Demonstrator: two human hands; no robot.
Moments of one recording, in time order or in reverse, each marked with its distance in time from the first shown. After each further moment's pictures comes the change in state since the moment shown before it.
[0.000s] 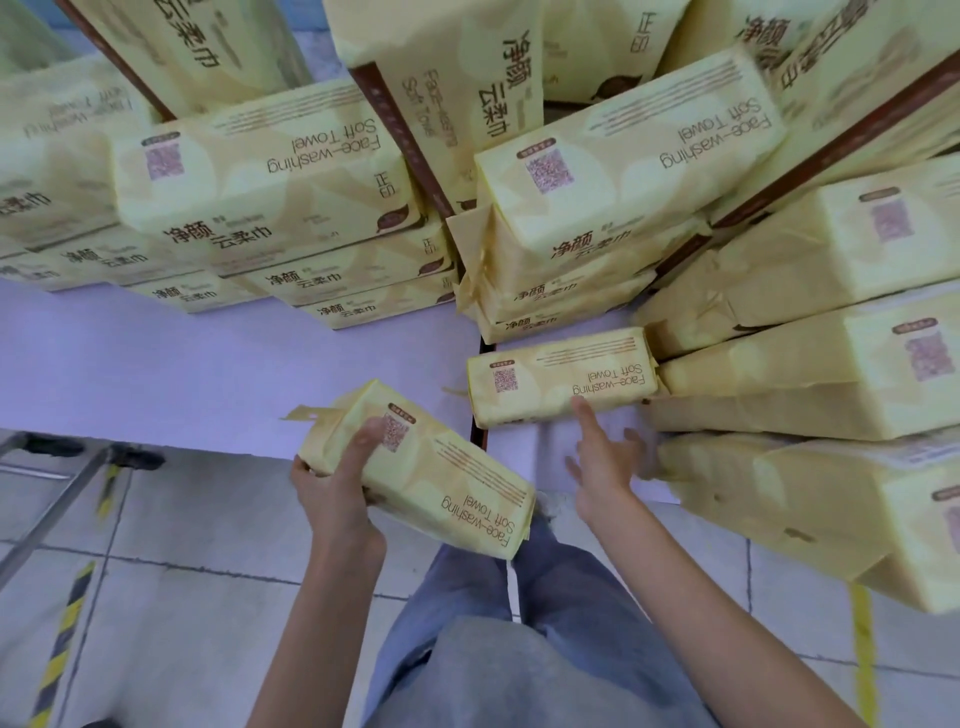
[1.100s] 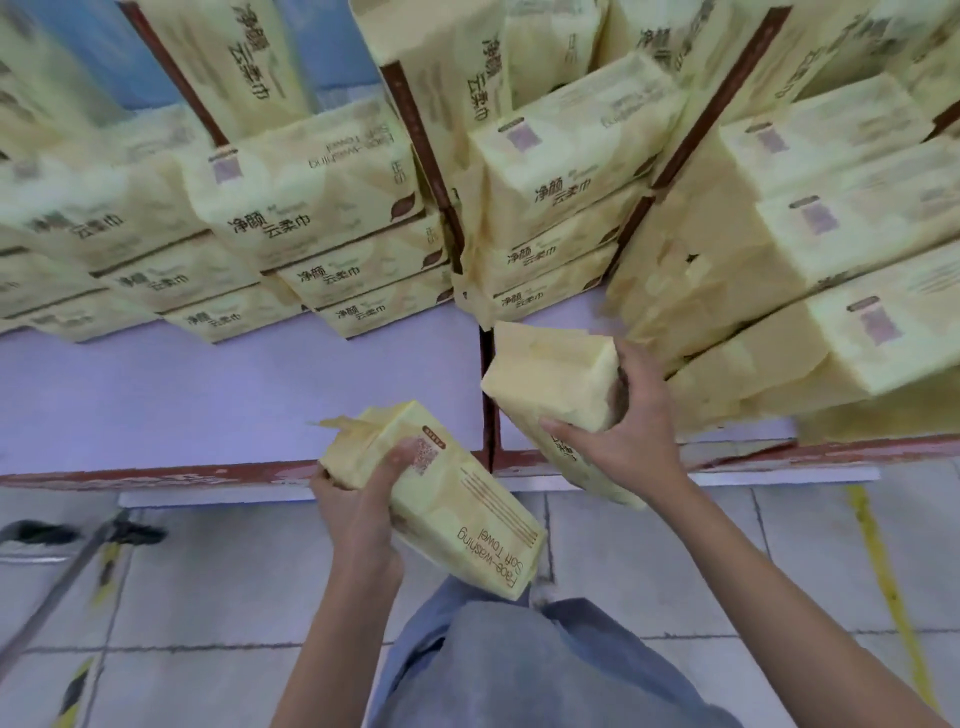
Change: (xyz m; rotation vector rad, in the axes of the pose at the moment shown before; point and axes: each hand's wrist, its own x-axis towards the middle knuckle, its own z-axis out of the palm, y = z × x) left_hand -0.037 -0.003 -0.072 0.049 -0.199 0.035; right_hand -0.083 0.014 -0.063 -0.578 -0.252 -1.279
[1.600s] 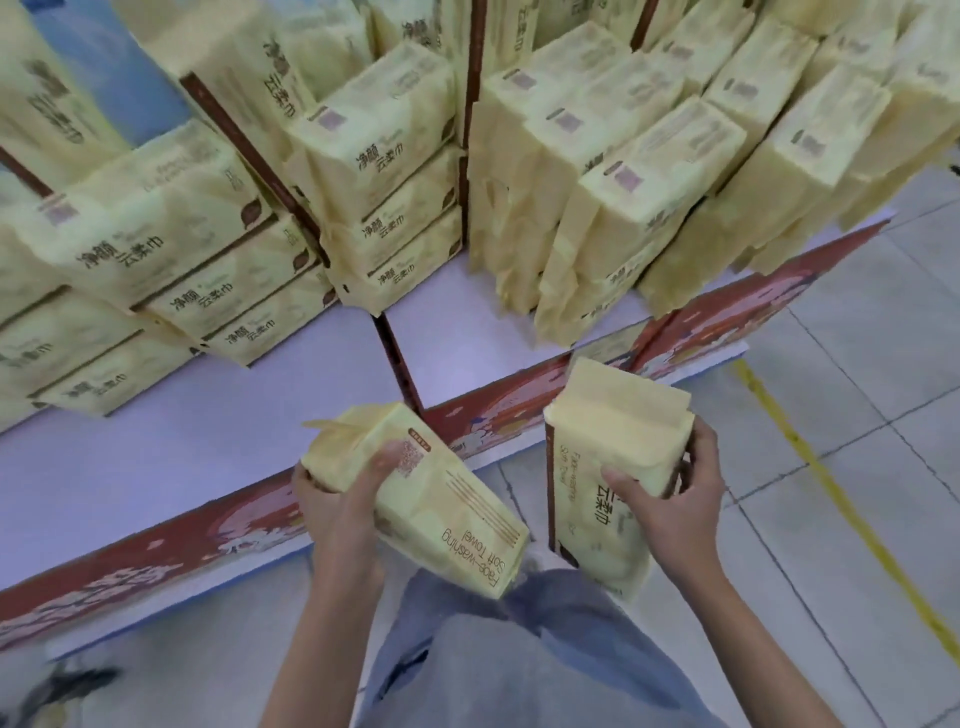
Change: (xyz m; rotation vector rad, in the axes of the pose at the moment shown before) left_hand -0.063 -0.023 -0.033 0.227 -0.370 0.041; right_hand -0.216 -0.008 -0.050 0.274 0.582 0.429
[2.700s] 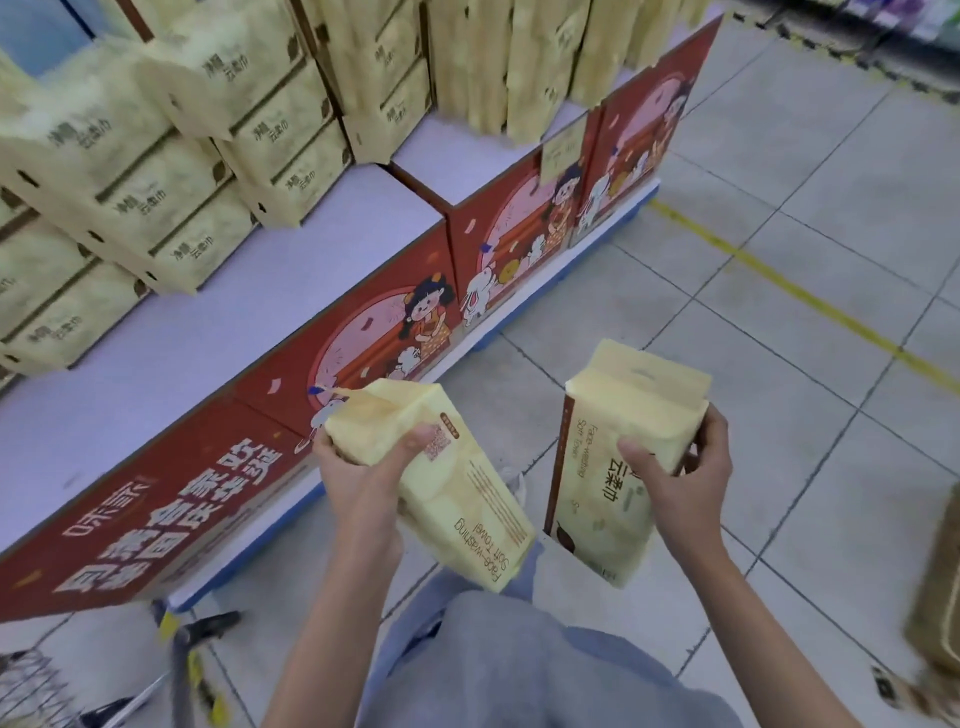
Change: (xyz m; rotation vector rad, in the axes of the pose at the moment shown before) left_hand -0.120 -0.004 -0.396 0.262 -0.358 -0.016; right_hand -0.492 0.010 0.093 0.130 0.434 0.081
